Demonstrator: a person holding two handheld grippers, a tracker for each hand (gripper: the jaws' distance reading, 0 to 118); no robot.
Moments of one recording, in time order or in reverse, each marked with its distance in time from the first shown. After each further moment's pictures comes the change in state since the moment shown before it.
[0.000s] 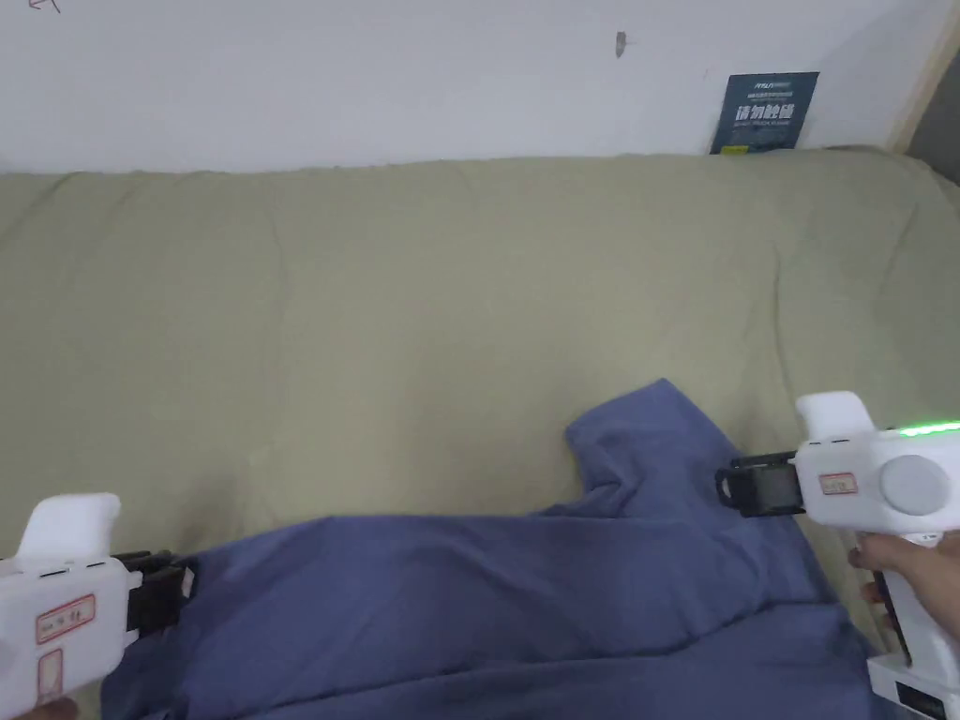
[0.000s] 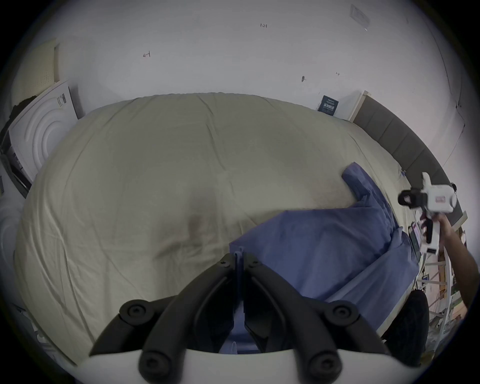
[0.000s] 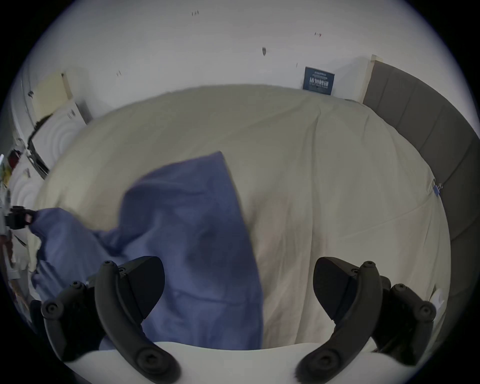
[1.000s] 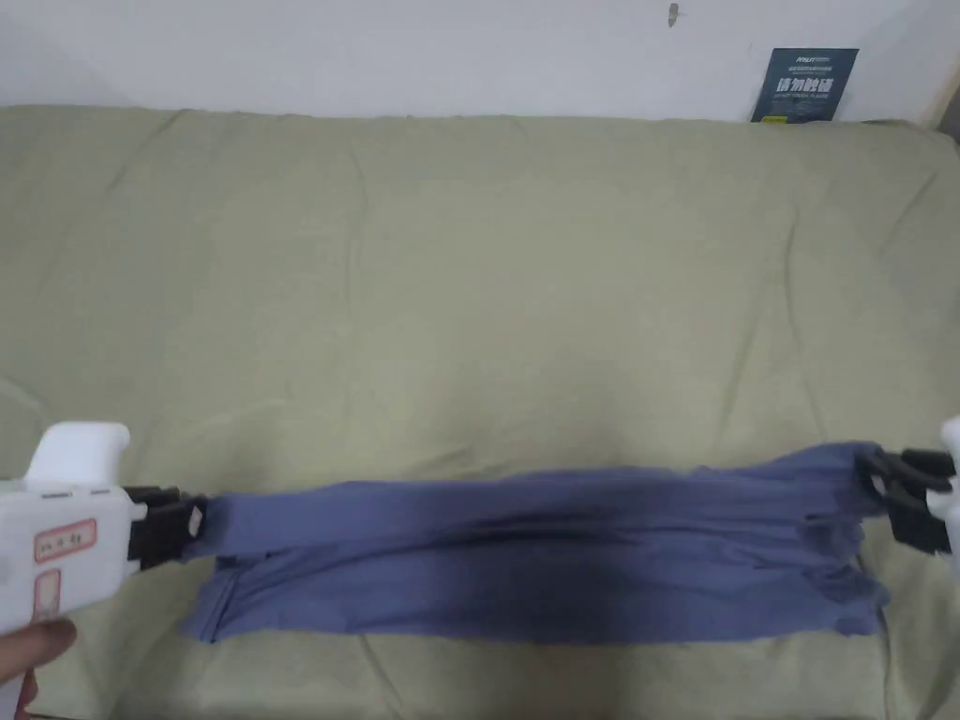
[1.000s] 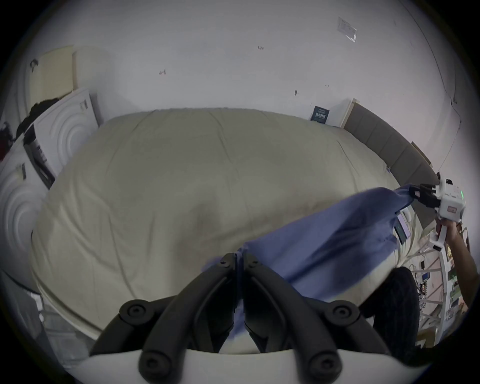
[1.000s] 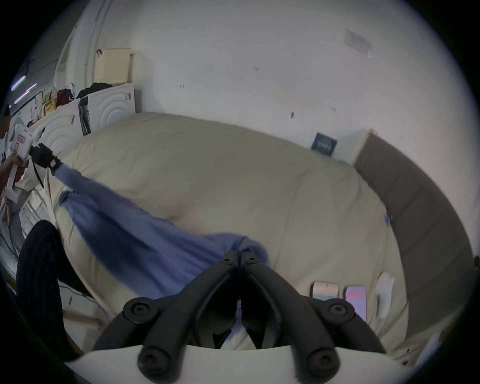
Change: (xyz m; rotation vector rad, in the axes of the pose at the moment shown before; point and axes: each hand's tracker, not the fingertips) left arm -0.002 -0.136 0.155 -0.011 0.009 0.006; right arm -0.035 -0.197 0.226 0.274 0.006 0.251
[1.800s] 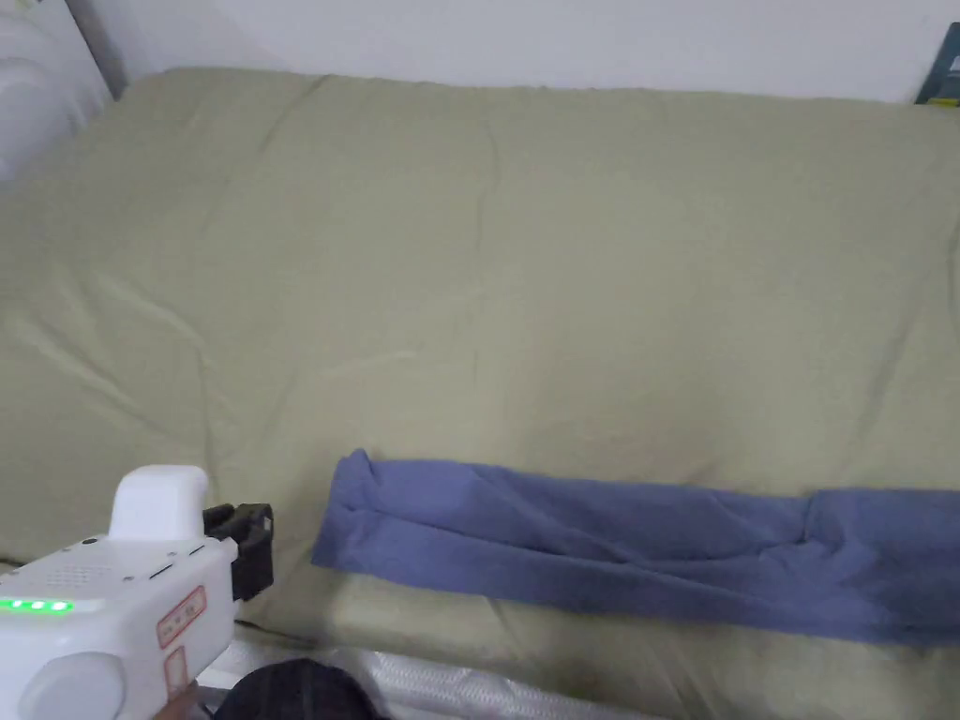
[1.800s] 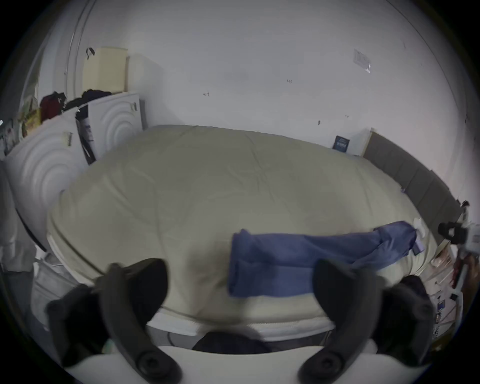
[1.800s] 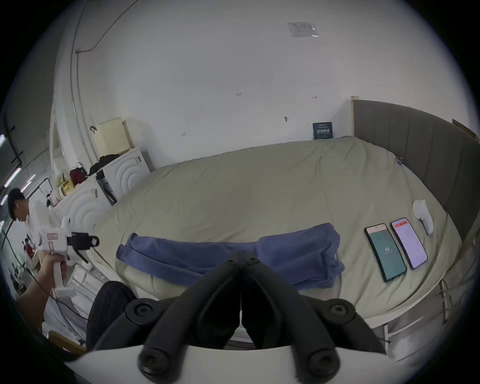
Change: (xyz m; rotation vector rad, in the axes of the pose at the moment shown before) left arm -0.016 -0.084 0.036 0.172 0.182 0.148; right arm -0.101 -0.020 0.094 0.190 0.145 -0.393
